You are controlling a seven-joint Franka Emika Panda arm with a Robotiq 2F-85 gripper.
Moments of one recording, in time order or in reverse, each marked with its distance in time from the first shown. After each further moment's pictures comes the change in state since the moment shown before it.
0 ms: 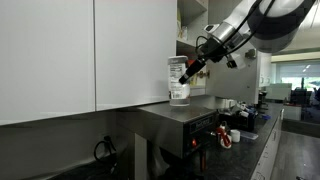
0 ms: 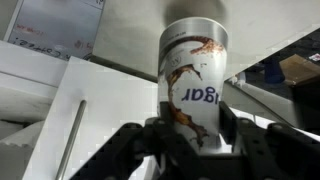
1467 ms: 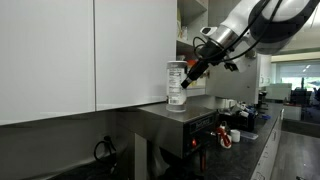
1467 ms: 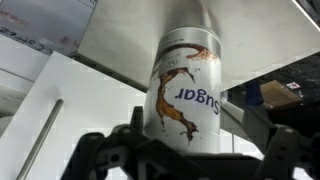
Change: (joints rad) arm 0.062 0.007 -0.057 0.006 -0.090 -0.049 -0.068
